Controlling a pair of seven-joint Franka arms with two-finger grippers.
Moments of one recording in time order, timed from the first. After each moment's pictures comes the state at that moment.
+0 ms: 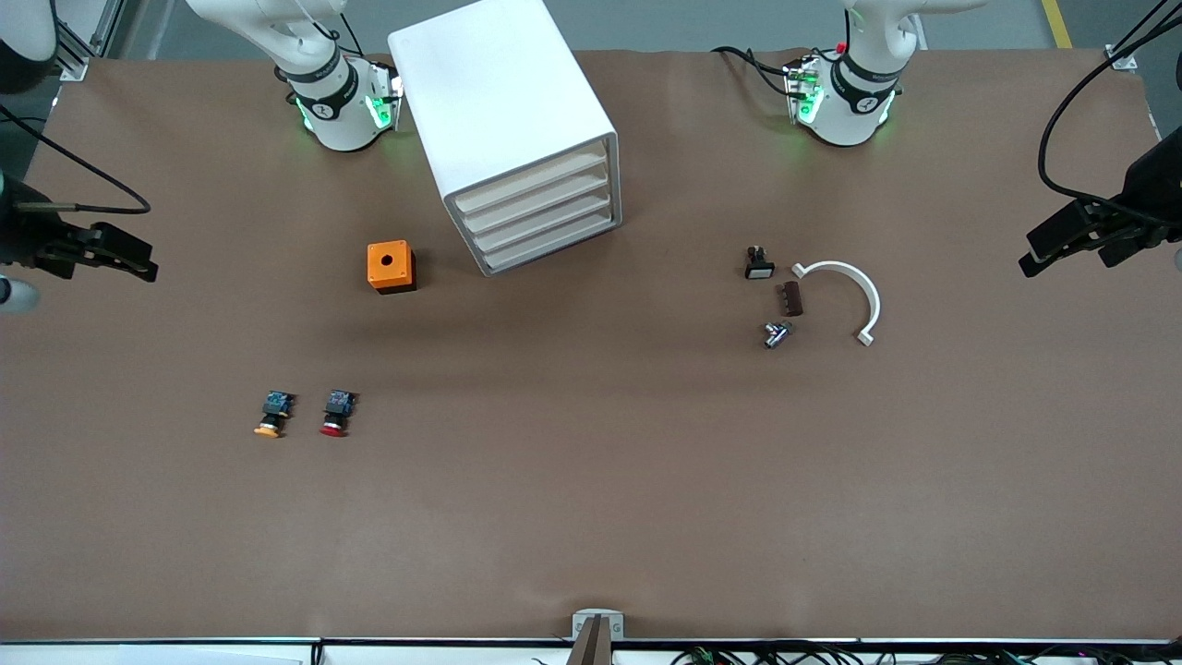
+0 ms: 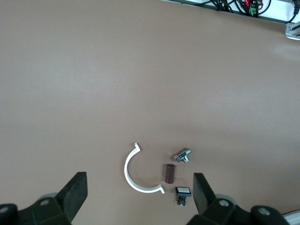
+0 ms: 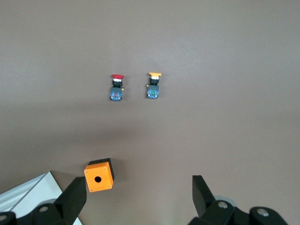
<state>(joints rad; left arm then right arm) 0.00 0.01 -0.05 -1.52 -0.06 1.64 -0.19 0.06 0.10 -0.07 -1.44 -0.03 1.50 0.03</state>
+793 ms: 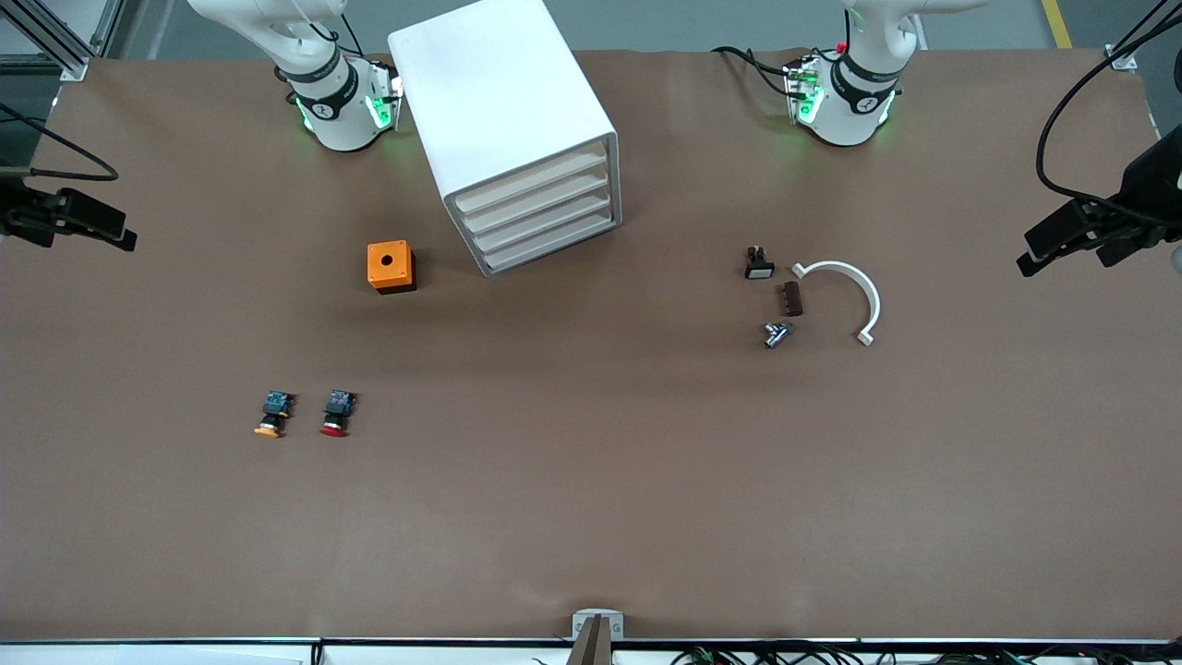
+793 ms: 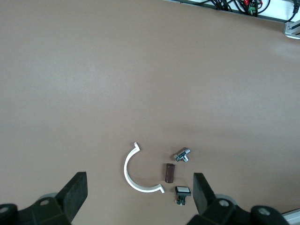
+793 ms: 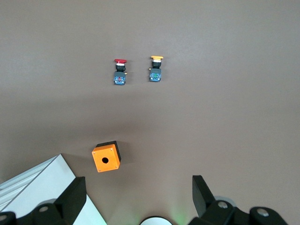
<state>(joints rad) 0.00 0.01 -0.05 -1.52 -0.06 1.64 -0.19 0.02 0.08 -0.06 -1.40 0.02 1.37 0.03</state>
